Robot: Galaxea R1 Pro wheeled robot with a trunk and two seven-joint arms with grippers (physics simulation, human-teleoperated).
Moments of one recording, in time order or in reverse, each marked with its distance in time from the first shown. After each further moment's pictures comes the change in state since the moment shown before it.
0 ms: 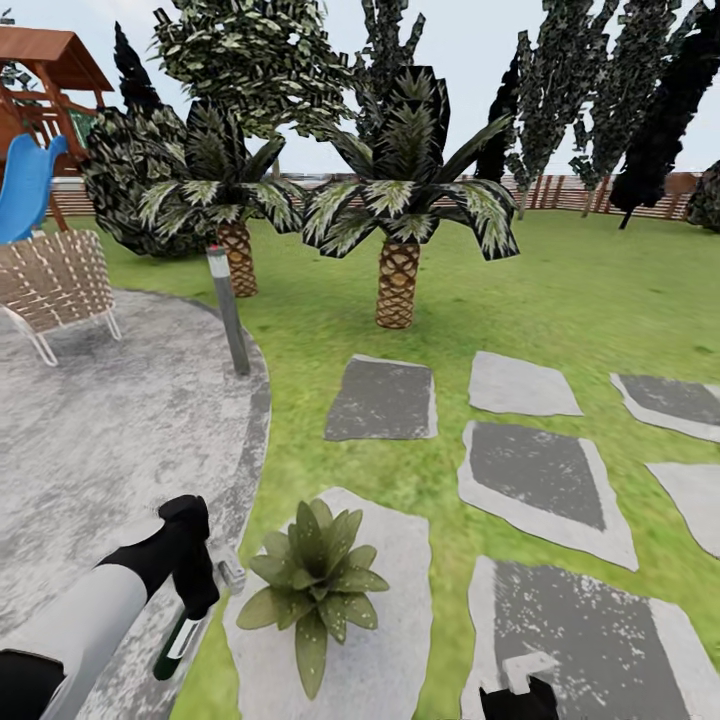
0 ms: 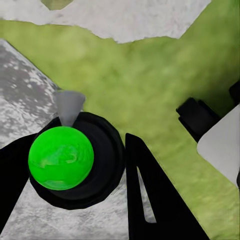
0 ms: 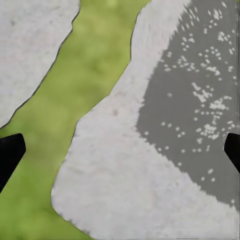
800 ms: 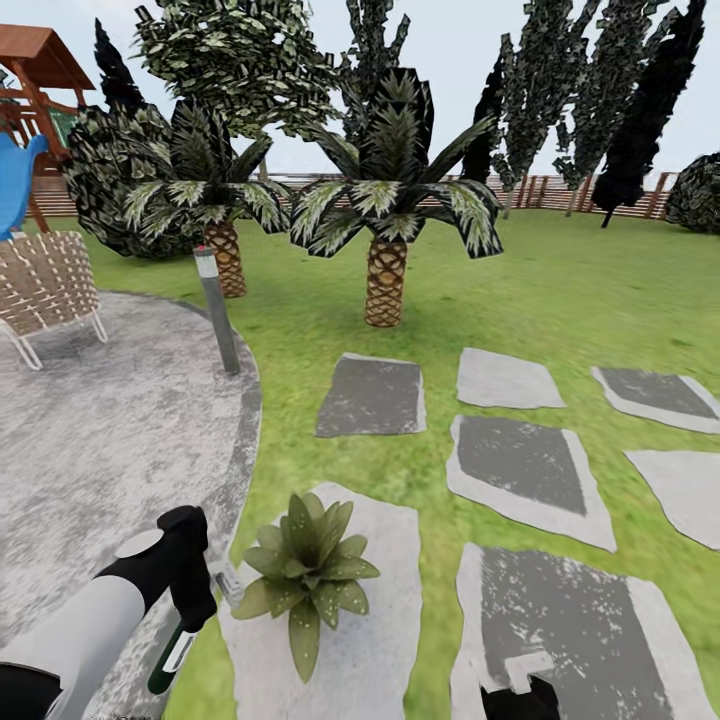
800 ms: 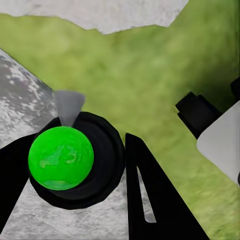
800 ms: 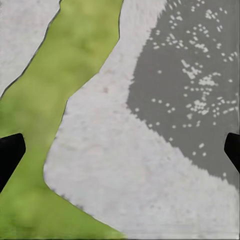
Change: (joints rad) left arm 0.032 0.000 0.001 -0.001 0.002 0.002 0.023; right arm 0.000 -0.003 0.000 -0.001 0.000 -0.001 0.000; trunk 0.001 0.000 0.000
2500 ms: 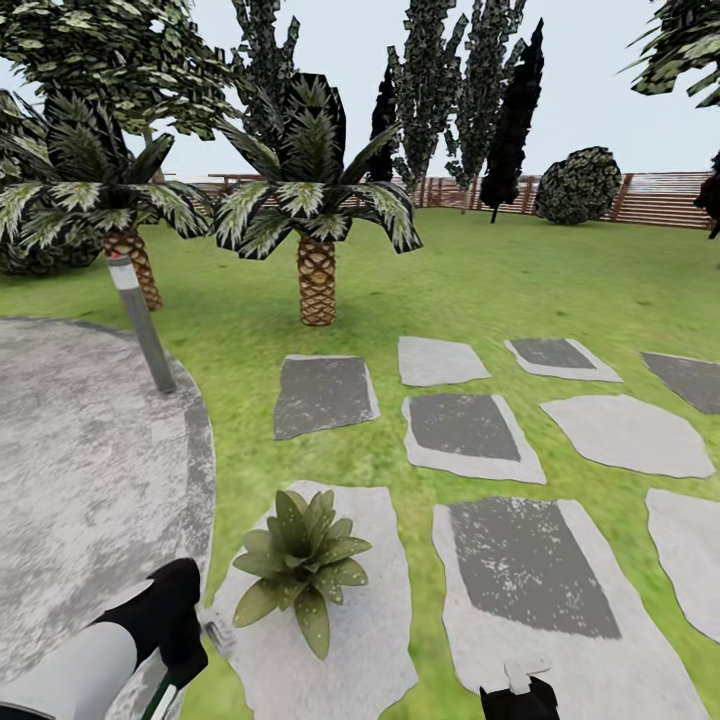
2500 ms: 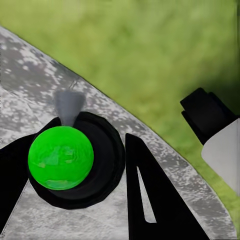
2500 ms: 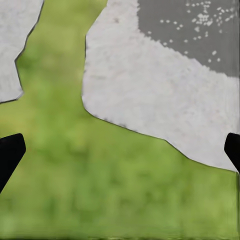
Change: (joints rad) left arm 0.100 -0.011 0.009 0.125 0.176 0.002 0.306; right arm 0.000 0.003 0.000 0.001 0.000 0.001 0.000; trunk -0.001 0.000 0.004
